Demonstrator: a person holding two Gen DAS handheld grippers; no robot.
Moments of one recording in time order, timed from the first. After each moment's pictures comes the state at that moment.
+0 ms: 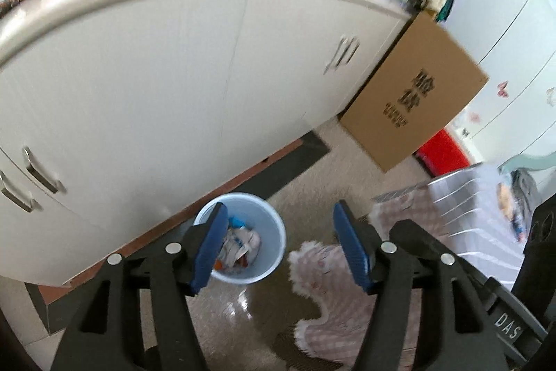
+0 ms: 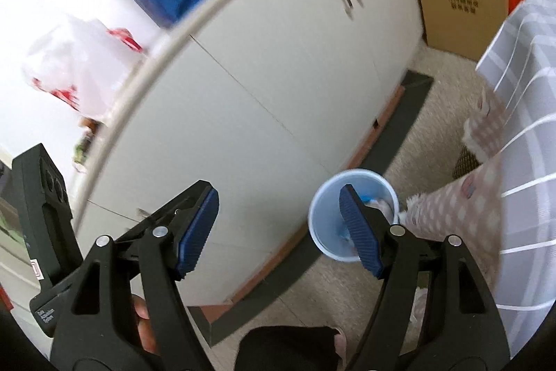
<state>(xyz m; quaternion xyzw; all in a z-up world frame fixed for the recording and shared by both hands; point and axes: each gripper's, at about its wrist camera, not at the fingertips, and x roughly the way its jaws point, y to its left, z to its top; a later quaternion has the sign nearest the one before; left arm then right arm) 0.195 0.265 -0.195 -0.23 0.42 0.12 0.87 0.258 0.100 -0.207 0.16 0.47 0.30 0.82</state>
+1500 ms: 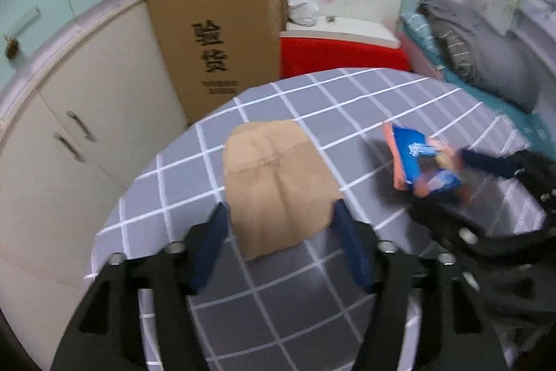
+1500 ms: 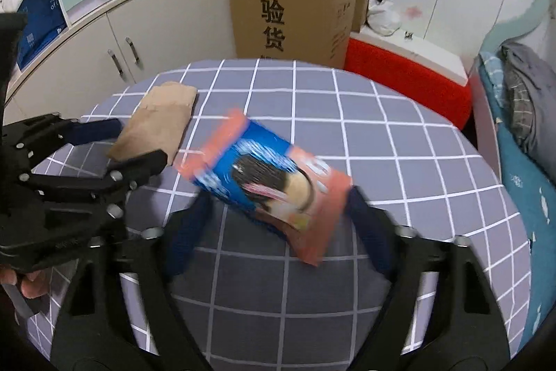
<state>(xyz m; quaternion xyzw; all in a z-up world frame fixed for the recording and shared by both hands) 0.413 -0.185 -0.196 0.09 0.45 -0.13 0.88 0.365 -0.314 -0.203 -0.02 0.43 0.07 0.90</state>
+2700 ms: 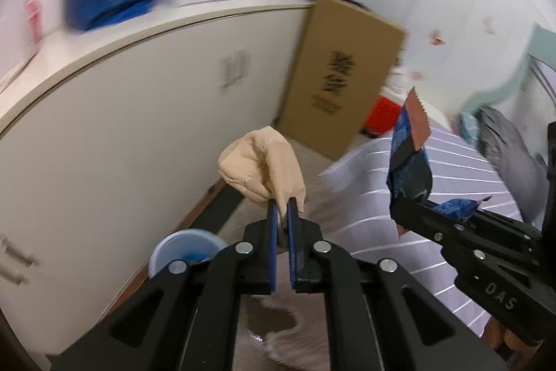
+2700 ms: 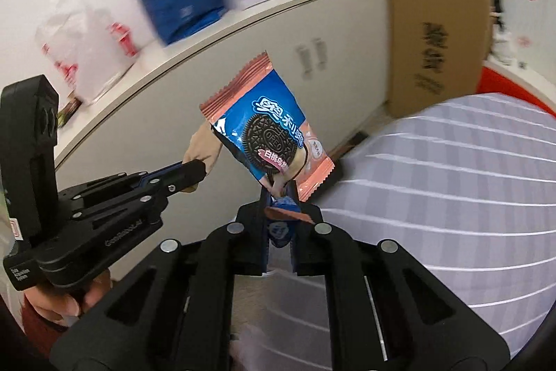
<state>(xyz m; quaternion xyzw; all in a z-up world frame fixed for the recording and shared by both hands) 0.226 0.142 -0.159 -0.12 0.40 0.02 0.91 0.258 -0.004 -0.150 0.02 0.40 0.29 0.87</state>
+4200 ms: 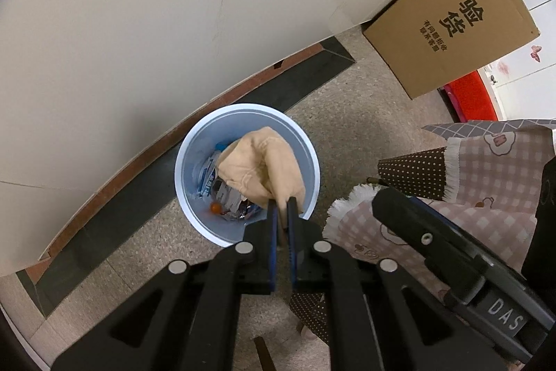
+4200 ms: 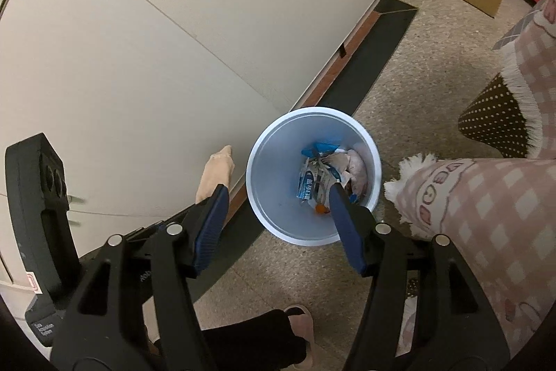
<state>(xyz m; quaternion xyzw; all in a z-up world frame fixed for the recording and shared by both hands) 0.254 0.306 -0.426 -0.27 0.58 0.07 0.77 0.322 0.155 -0.406 0.08 0.60 0.24 0.76</state>
